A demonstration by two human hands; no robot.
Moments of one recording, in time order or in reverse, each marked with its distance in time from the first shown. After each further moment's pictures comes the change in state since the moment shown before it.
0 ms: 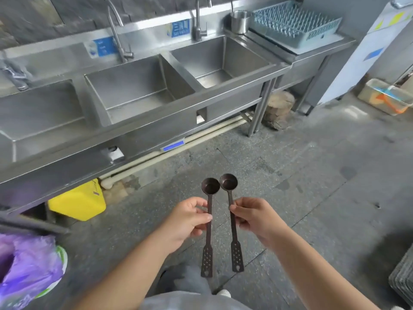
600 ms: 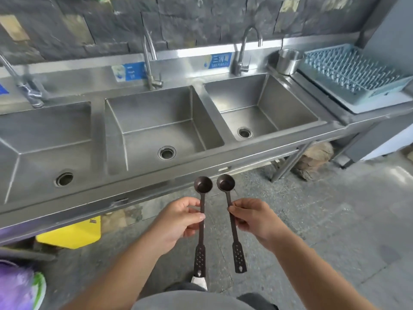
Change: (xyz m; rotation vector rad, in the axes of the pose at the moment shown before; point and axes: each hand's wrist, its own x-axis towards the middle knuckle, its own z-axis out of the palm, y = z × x) left_hand 0.215 0.168 -0.140 -0.168 0.197 0.063; right_hand 0.286 -0.199 0.005 -0.106 -0.195 -0.024
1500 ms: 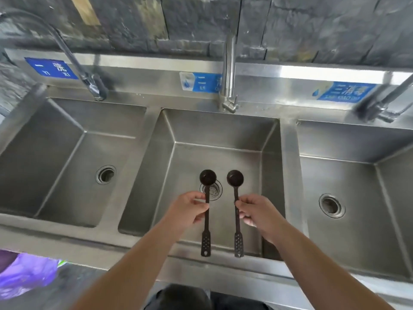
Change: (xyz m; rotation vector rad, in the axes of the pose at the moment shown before) left_hand 0.329 0.124 -0.157 -0.182 0.524 -0.182; right_hand 0.458 -0.155 0.025 -0.235 -0.373 0.223
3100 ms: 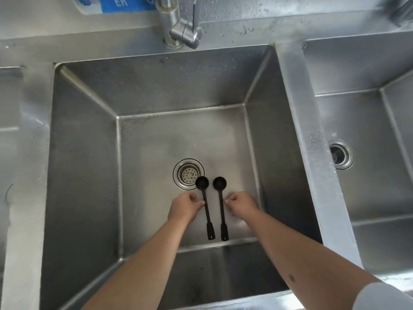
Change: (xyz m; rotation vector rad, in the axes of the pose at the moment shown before) left_hand 0.266 -0.156 0.053 0.722 -0.044 -0.108; right_hand 0.226 0.181 -0.025 -0.492 0.322 0.406
